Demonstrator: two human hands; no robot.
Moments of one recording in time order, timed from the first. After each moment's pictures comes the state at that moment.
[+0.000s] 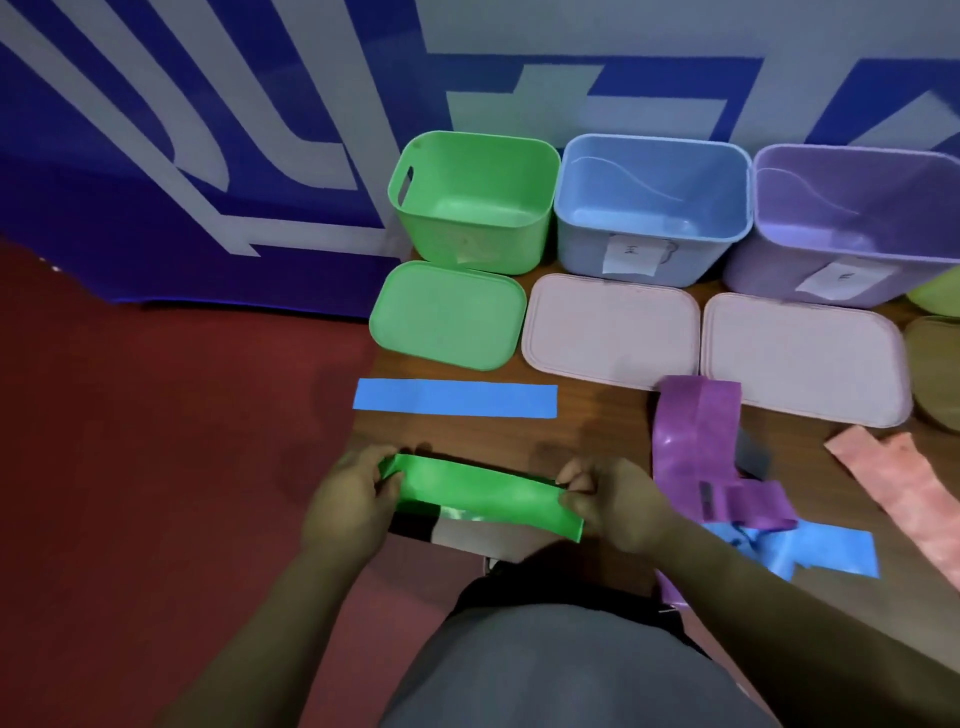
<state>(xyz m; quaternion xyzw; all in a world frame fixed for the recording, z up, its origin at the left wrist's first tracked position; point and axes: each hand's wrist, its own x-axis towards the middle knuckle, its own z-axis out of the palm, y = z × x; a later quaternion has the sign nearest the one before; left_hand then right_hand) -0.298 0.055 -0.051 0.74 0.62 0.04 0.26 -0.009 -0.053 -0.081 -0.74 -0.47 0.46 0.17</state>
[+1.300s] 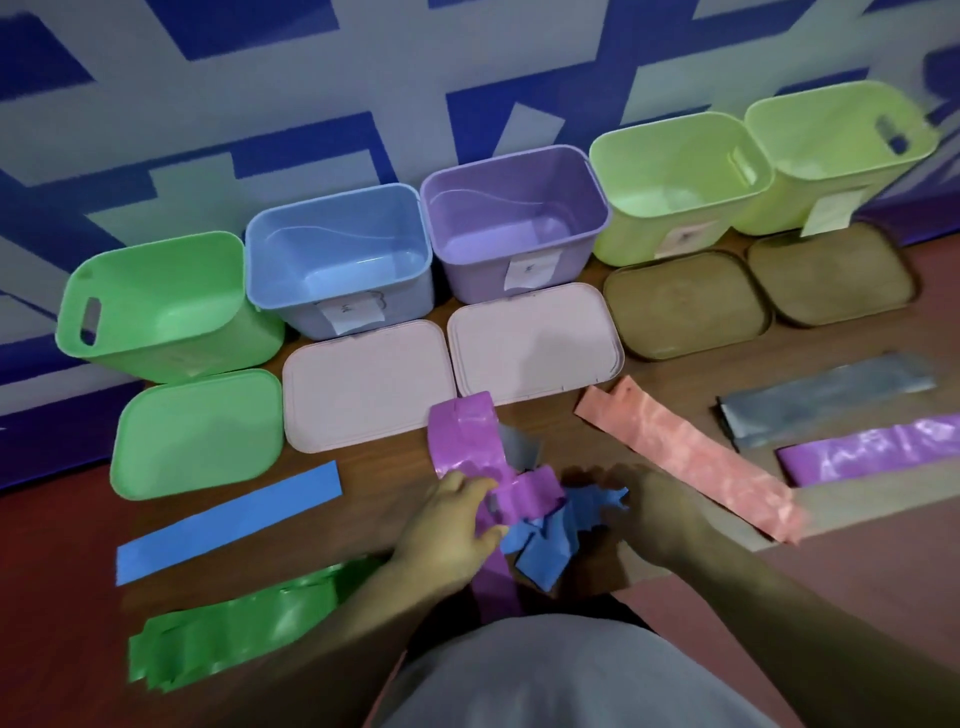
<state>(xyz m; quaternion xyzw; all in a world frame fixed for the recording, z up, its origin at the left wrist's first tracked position) 0.000 -0.037 -0.085 0.91 0.25 -0.14 0.31 0.190 -0.233 -0.083 -0.89 -0.30 0.34 0.11</state>
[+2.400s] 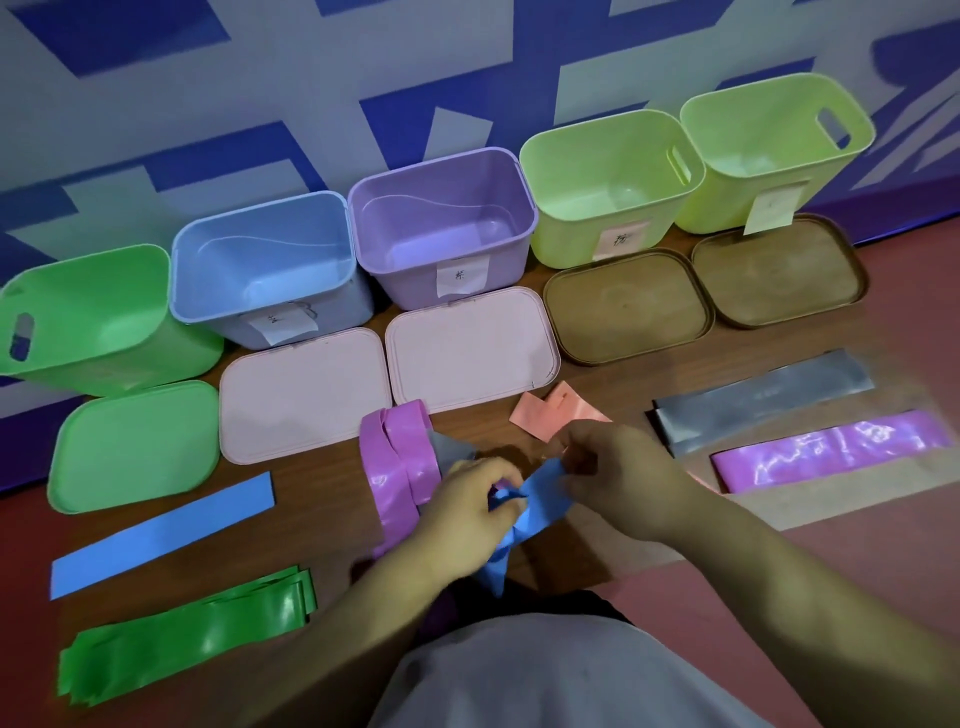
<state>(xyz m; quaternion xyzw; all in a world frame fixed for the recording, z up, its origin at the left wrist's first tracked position) 0.095 -0.111 -0.069 0.84 0.28 -0.07 0.45 0.255 -0.250 -0.007 -0.81 -0.35 0.37 0.29</state>
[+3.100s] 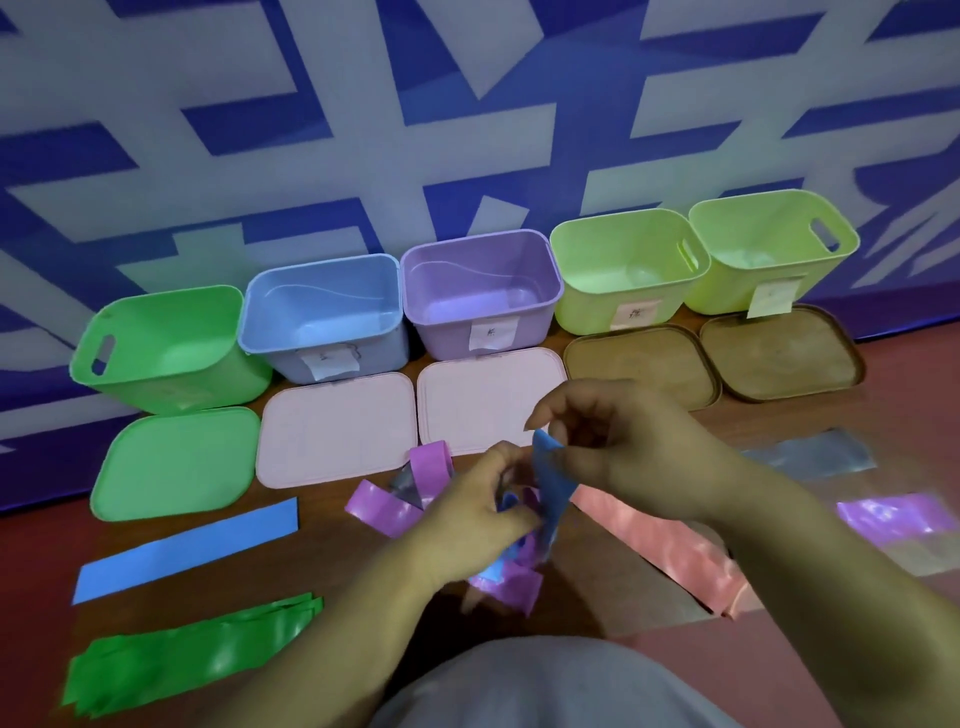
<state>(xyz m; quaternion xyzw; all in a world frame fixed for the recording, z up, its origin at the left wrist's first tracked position) 0.100 -0.097 0.021 0.74 0.26 -0.03 0.62 0.257 -0.216 0.112 -0.69 -0.46 0.37 0.42</state>
